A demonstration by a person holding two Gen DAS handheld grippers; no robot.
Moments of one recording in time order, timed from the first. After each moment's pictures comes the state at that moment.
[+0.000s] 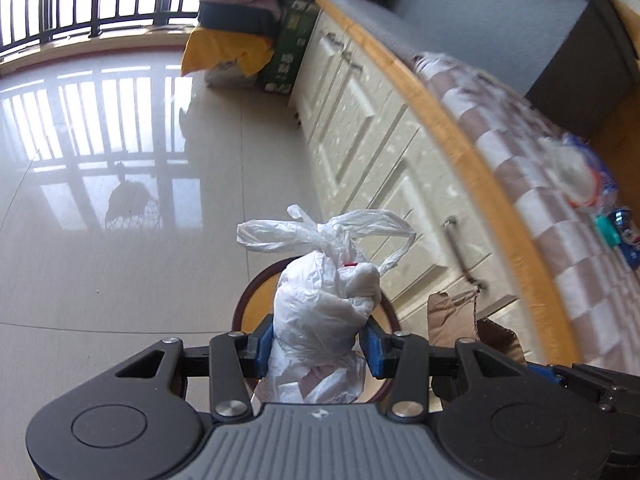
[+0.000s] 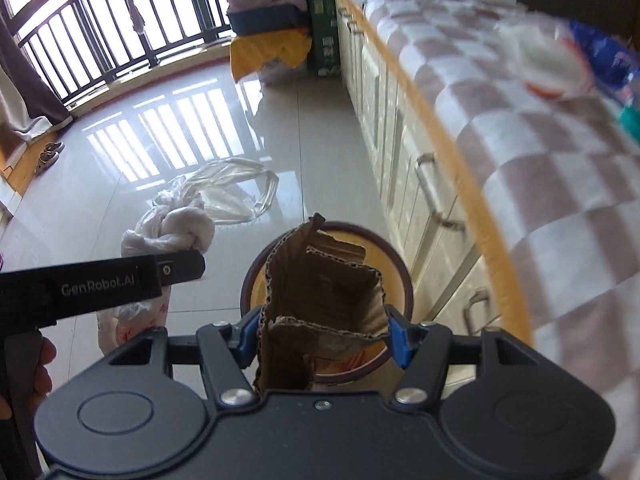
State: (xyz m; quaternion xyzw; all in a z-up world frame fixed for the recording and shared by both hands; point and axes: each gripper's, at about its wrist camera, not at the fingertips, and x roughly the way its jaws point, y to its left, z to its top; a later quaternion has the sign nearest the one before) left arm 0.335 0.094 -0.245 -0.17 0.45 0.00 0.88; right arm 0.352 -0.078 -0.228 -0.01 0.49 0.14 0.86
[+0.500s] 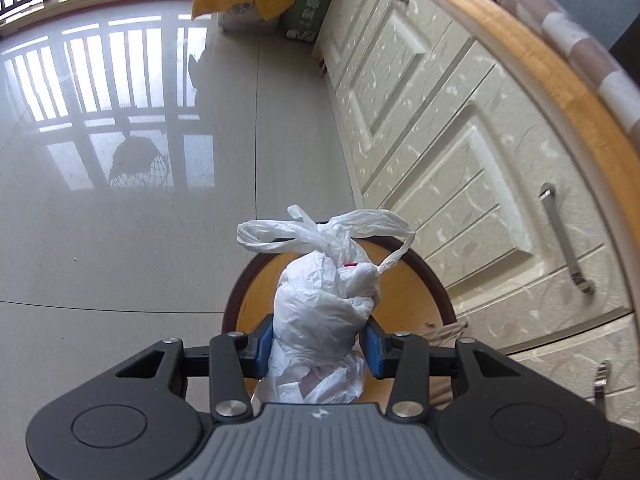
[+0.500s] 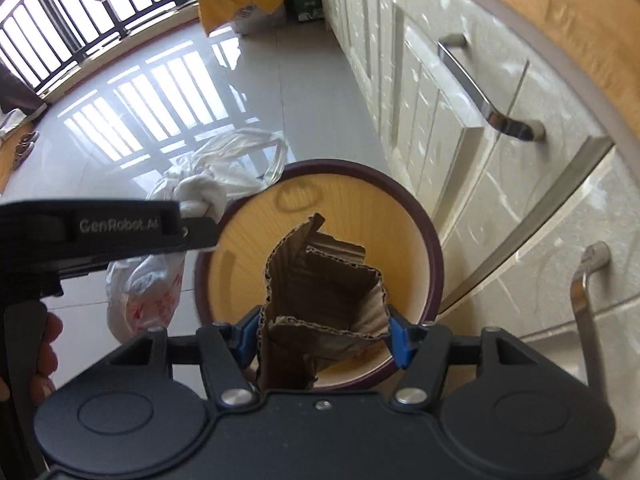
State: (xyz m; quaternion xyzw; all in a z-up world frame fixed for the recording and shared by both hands) left arm 0.409 0.093 -0.355 -0.18 0.51 0.02 0.84; right arm 0.405 -0.068 -0.353 0.00 0.55 0.12 0.83
